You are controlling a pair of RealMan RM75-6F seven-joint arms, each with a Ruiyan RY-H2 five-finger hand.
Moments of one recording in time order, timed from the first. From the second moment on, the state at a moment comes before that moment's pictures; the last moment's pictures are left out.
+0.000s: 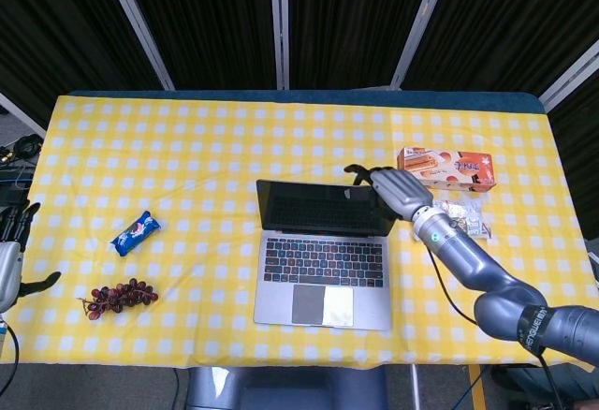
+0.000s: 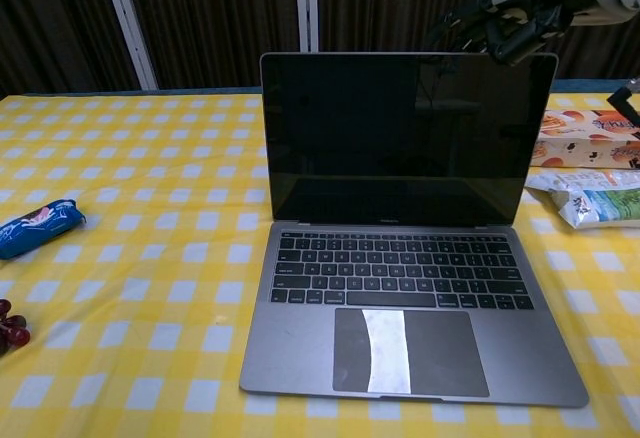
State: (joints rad) left arm -0.15 -1.04 -0.08 -1.83 1.26 1.43 0.24; right arm 0.96 -1.03 0.26 -1.77 -0.78 0.58 -0.06
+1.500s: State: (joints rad) left arm -0.15 -1.06 -0.08 -1.83 1.27 1.42 0.29; right arm 0.80 -1.07 -0.03 -1.90 -1.68 0.72 -0.26
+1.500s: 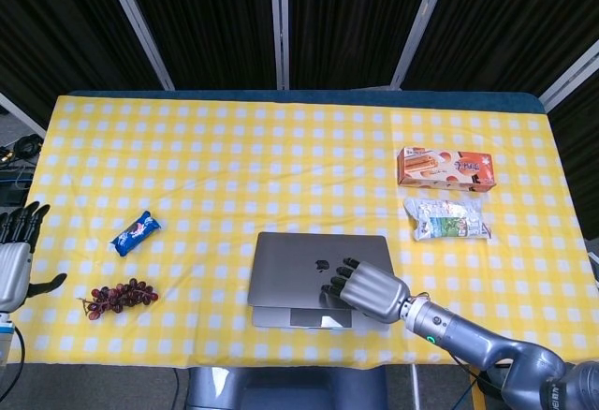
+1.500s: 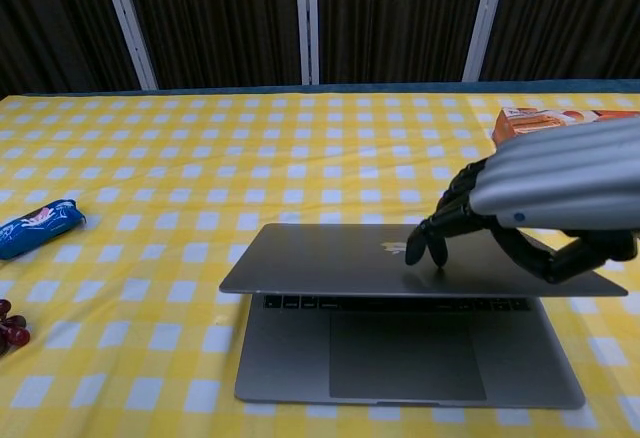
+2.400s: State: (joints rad) left arm -0.15 -1.07 -0.08 -1.82 1.26 1.41 0.30; right arm 0.71 -1.10 -0.10 -1.72 -1.86 1.04 -0.26
